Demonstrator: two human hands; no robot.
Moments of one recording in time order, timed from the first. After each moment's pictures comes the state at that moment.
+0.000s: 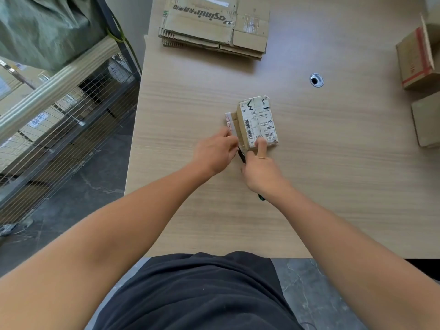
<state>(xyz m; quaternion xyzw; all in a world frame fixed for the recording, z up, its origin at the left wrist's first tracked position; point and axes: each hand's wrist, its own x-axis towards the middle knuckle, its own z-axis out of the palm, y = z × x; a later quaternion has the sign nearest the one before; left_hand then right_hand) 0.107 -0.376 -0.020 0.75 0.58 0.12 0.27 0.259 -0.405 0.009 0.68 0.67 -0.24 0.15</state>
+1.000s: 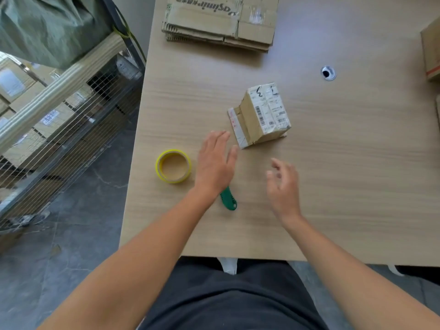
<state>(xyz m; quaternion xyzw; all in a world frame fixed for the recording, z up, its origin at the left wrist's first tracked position) 0.125 -0.419 -0.020 0.63 0.67 0.29 0.27 0.314 -0.463 -0.031 0.71 0.58 -0.31 -0.27</state>
